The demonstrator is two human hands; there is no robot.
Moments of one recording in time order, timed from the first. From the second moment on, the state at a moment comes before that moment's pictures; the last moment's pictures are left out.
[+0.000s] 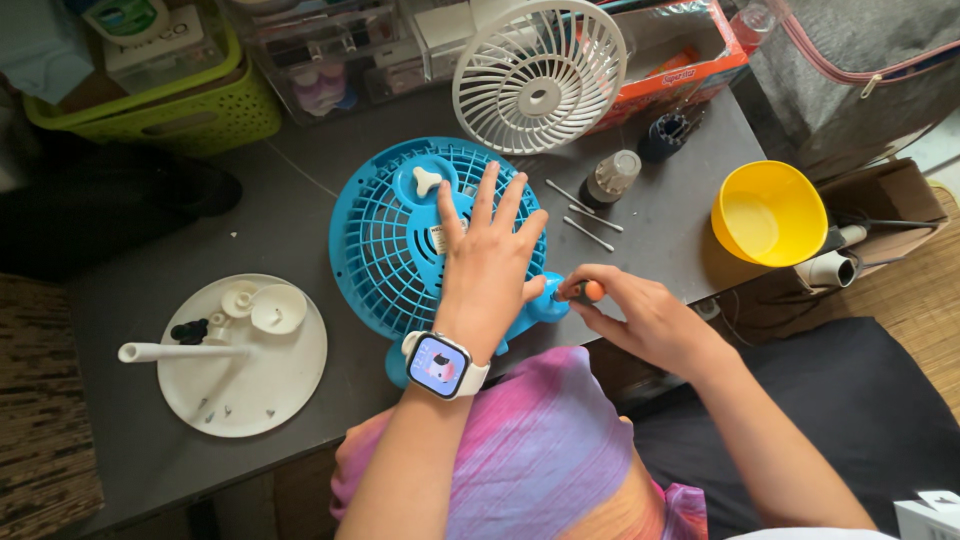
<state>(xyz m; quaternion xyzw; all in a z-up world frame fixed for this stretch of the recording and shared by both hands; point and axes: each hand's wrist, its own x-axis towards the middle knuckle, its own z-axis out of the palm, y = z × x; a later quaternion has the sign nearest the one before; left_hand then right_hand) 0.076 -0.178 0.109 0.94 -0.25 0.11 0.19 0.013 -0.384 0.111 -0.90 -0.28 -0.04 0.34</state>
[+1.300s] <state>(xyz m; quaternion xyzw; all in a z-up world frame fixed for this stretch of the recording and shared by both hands) 0.070 -0.188 0.087 0.84 -0.40 0.05 0.38 0.009 -0.359 0.191 -0.97 -0.22 0.12 0.03</state>
